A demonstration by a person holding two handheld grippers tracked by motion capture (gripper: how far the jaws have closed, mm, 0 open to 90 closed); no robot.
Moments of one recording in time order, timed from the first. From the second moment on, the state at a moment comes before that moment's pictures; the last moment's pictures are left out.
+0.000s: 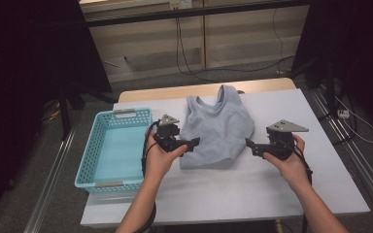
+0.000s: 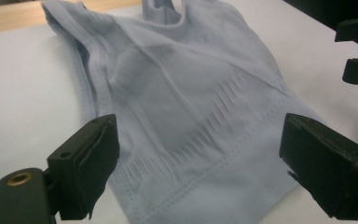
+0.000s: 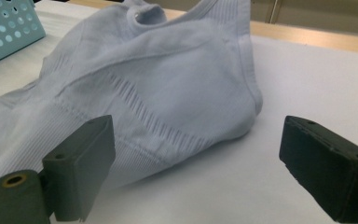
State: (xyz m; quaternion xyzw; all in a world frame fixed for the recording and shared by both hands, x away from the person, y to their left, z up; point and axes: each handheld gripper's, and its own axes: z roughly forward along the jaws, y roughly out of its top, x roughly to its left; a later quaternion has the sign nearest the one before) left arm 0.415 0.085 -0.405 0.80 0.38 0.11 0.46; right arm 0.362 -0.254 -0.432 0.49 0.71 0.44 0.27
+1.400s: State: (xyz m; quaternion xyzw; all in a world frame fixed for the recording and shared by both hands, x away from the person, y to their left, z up) left arm 0.389 0.096 -0.442 0.81 0.37 0.10 0.45; right arm 0.342 -0.232 -0.460 0.44 0.76 0.42 0.24
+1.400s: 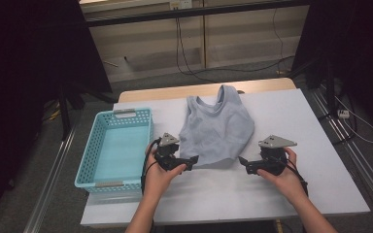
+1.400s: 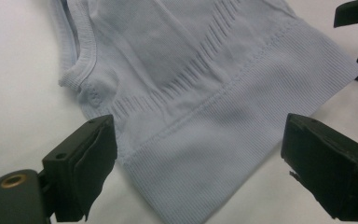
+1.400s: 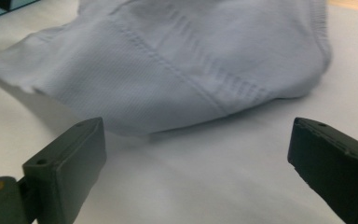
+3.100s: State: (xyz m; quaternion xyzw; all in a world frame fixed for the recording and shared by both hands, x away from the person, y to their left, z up) left arm 0.382 0.092 -0.449 0.82 0.36 0.09 0.43; right arm 0.352 -0.231 -0.453 0.45 0.73 0.43 0.27
